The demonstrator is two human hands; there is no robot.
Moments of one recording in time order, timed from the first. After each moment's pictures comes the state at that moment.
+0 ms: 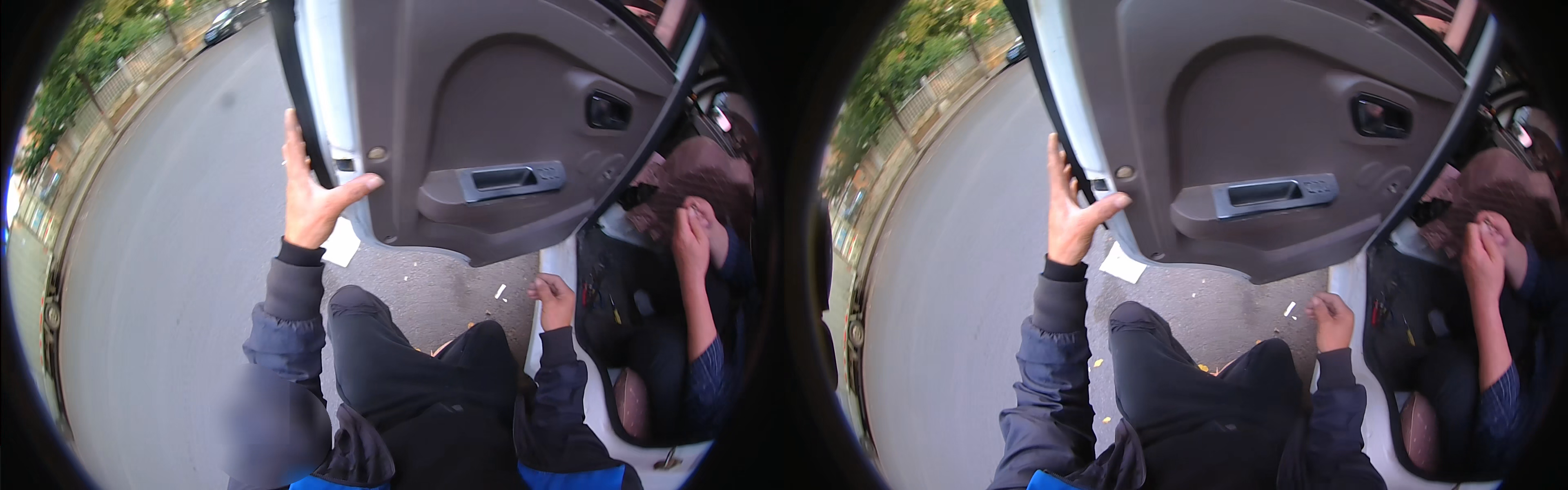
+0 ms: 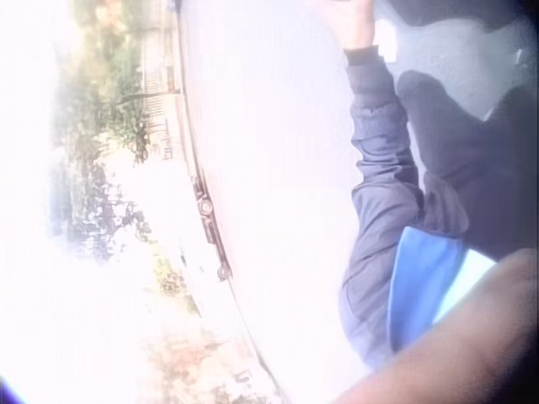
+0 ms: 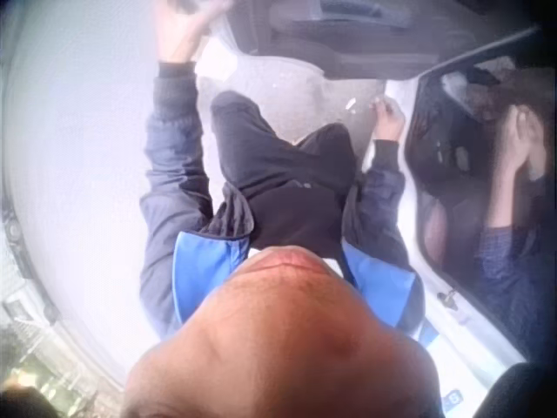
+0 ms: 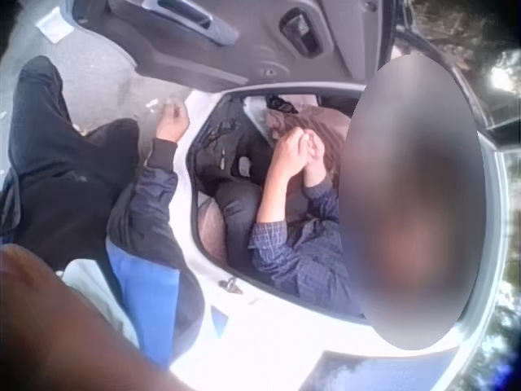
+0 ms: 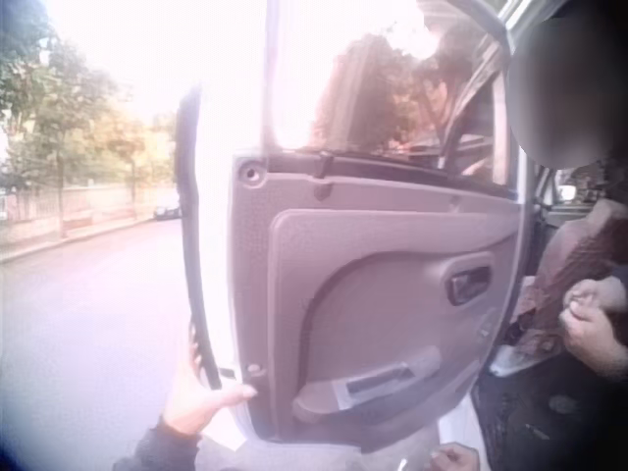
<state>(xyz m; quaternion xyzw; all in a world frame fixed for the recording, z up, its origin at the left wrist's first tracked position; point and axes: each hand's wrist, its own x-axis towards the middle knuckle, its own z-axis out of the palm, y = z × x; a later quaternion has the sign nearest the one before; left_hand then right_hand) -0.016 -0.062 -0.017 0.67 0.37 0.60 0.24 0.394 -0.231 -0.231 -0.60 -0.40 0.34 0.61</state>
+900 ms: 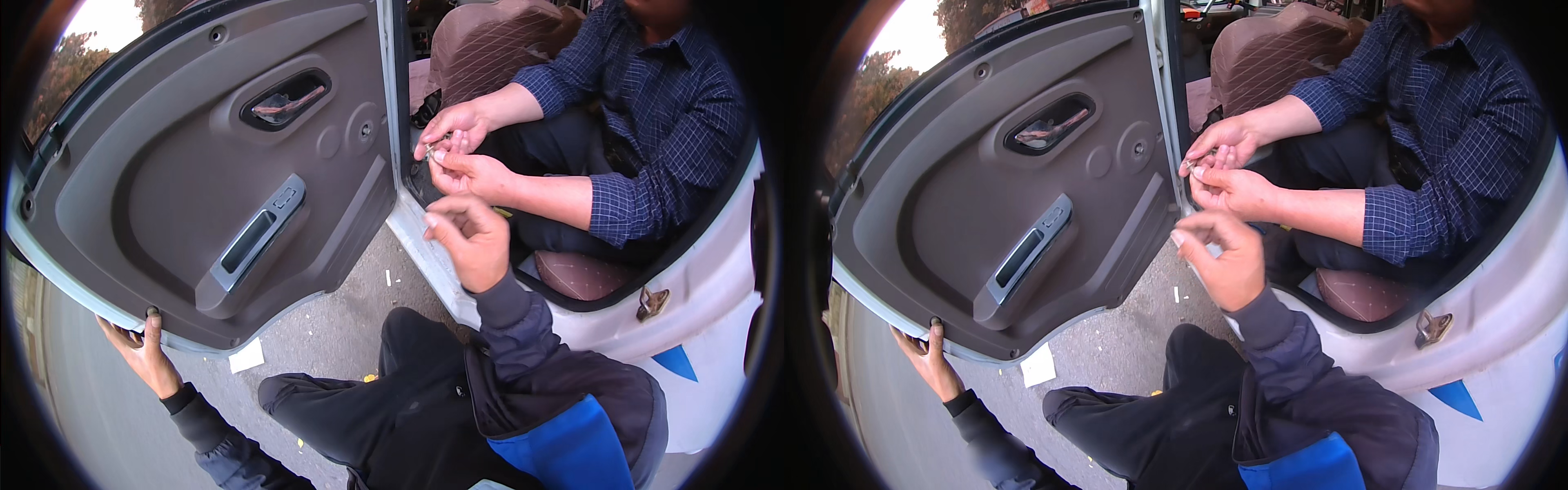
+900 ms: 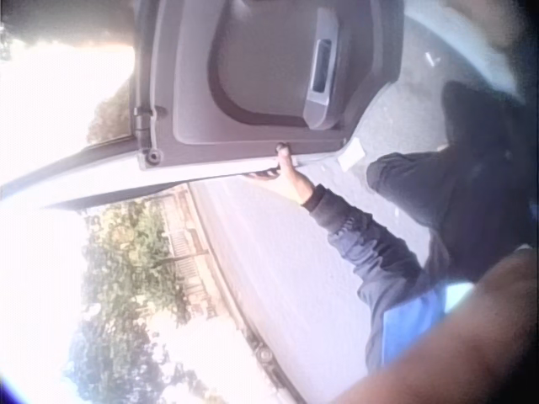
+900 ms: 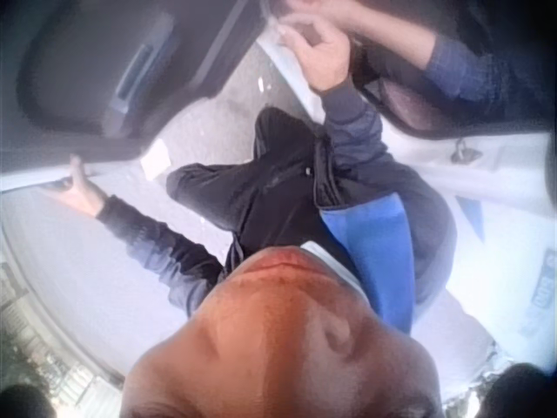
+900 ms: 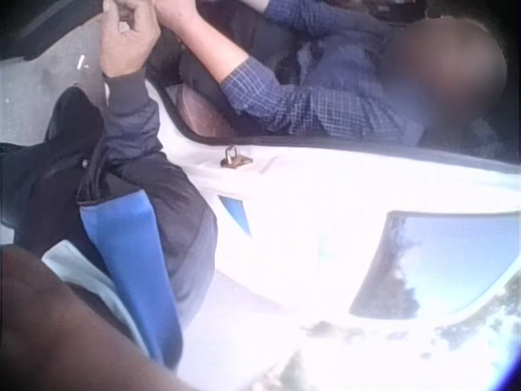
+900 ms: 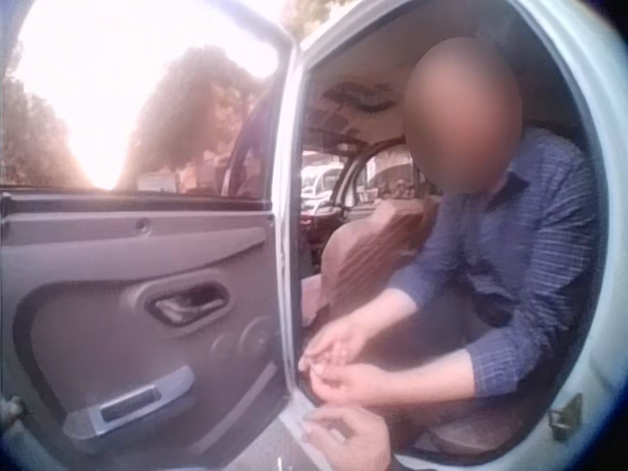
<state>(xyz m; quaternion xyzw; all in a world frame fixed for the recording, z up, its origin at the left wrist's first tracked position) 0.005 -0.057 -0.003 0.63 0.42 0.61 0.21 0.391 -0.292 -0.044 -0.55 -0.40 0.07 0.73</state>
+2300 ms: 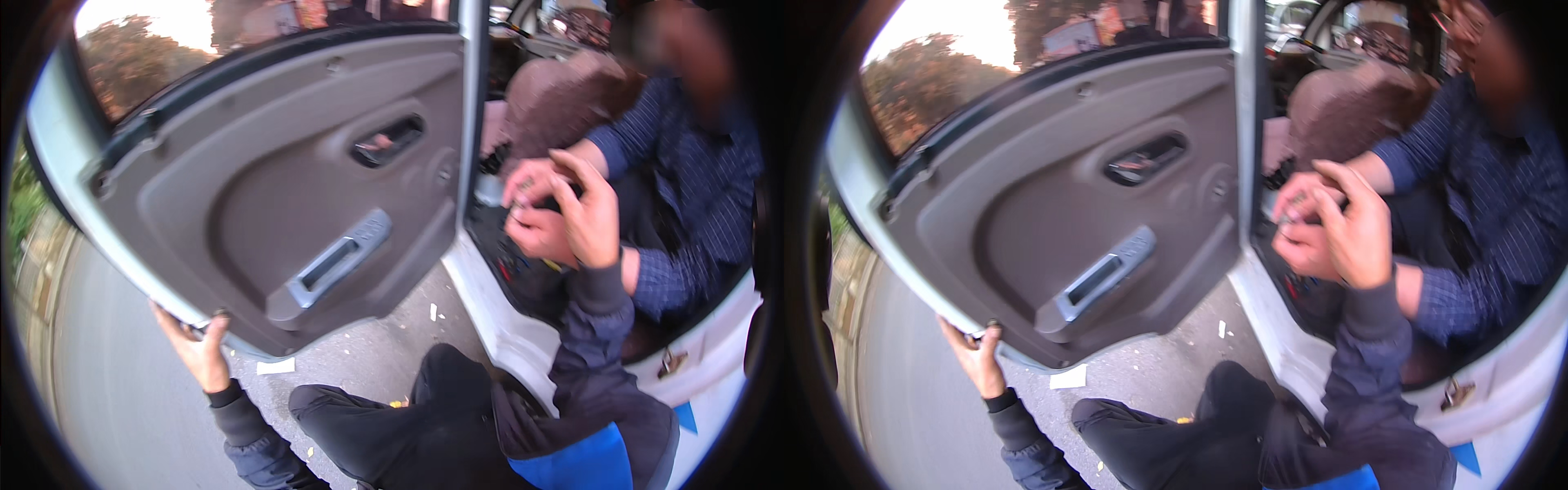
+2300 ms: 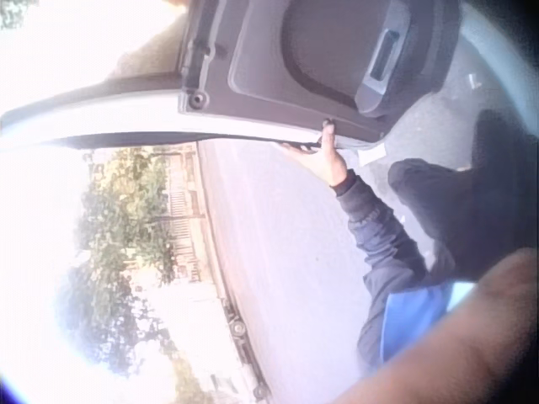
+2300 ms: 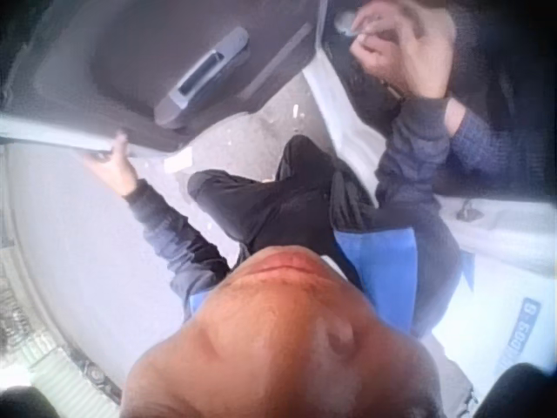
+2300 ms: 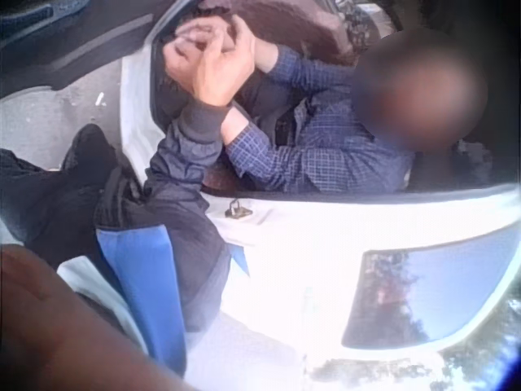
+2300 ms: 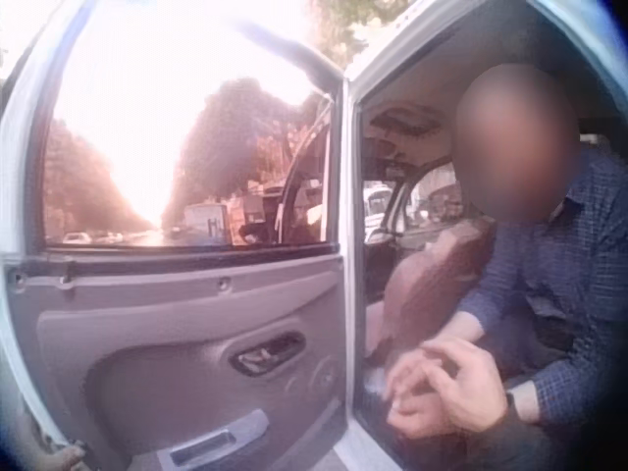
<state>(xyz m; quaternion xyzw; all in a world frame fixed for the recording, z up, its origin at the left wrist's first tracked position) 0.000 -0.050 -0.010 0.59 0.40 0.64 0.28 0.475 -0.281 0.067 -0.70 -0.49 -0.17 0.50</state>
